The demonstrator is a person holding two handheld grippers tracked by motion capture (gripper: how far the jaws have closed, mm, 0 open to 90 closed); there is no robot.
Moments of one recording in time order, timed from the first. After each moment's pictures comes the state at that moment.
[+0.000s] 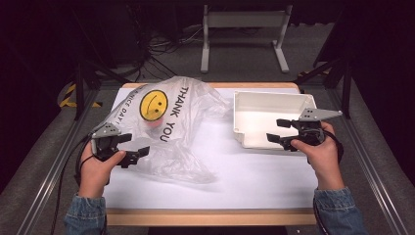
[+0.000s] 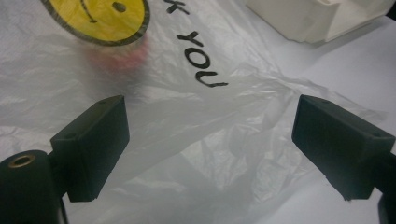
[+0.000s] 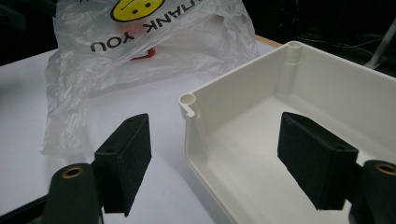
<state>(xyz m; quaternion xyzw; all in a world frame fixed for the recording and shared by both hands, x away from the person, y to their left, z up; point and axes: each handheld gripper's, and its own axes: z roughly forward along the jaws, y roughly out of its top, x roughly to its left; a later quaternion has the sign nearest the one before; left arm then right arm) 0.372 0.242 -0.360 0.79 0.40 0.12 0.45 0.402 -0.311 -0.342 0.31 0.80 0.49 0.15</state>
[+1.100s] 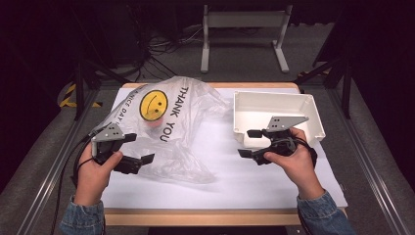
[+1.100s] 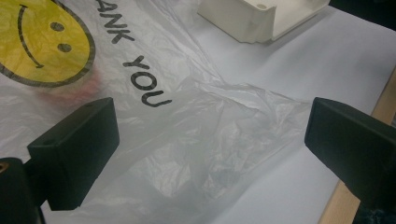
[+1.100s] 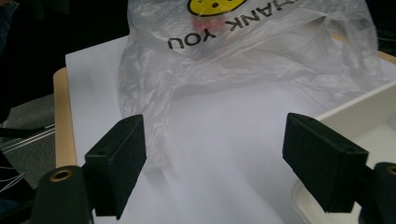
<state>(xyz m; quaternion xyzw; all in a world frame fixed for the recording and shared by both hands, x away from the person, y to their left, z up) 0.351 0.227 -0.332 0.82 0.32 0.12 0.45 0.378 -0.227 -0.336 0.24 0.83 0.49 0.09</state>
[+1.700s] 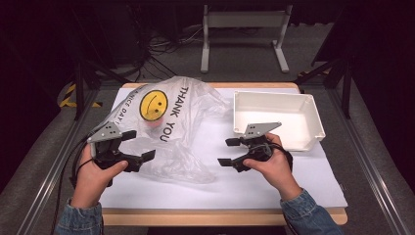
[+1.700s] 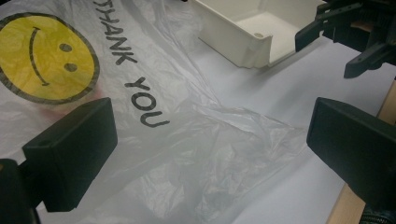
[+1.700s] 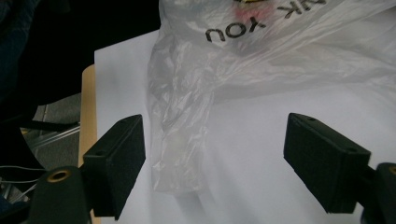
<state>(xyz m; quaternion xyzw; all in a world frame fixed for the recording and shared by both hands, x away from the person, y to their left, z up) 0.347 0.226 -0.331 0.79 0.34 0.13 0.49 0.384 -0.179 -0.368 0.21 0.84 0.50 0.04</state>
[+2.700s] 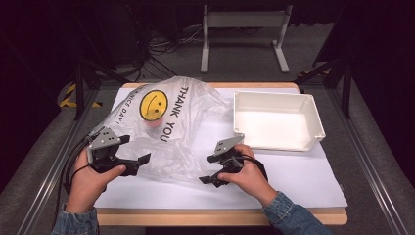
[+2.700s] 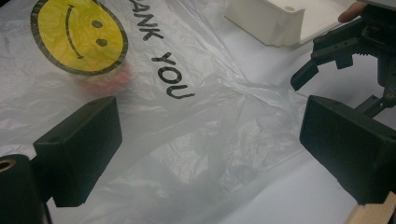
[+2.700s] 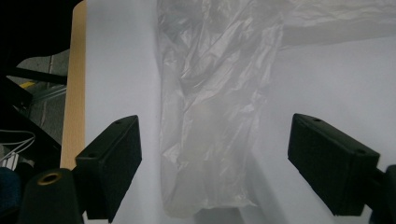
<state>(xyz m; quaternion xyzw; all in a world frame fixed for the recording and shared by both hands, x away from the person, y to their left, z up) 0.337 0.230 -0.337 0.80 0.36 0.17 0.44 0.382 -0.118 -0.424 0.19 0.89 0.42 0.00</state>
